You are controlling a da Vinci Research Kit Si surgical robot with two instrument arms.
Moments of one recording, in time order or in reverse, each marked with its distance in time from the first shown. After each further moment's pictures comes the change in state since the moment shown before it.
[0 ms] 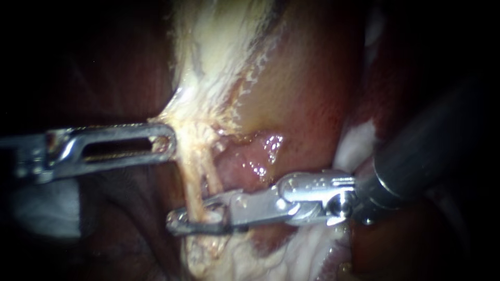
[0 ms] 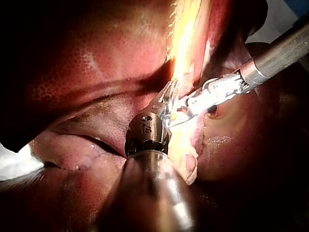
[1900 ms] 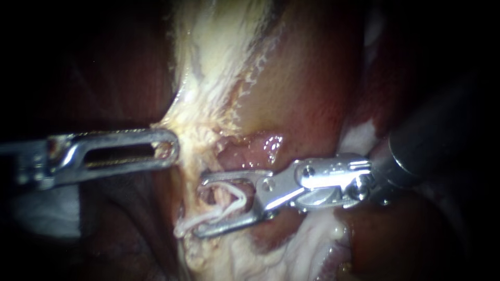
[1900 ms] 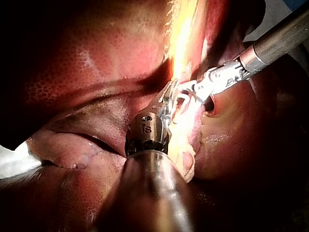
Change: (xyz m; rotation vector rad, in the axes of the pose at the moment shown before) right arm 0.000 0.001 -0.002 0.017 0.039 -0.049; left arm 0.000 -0.001 -0.001 -0.002 -0.002 -0.002
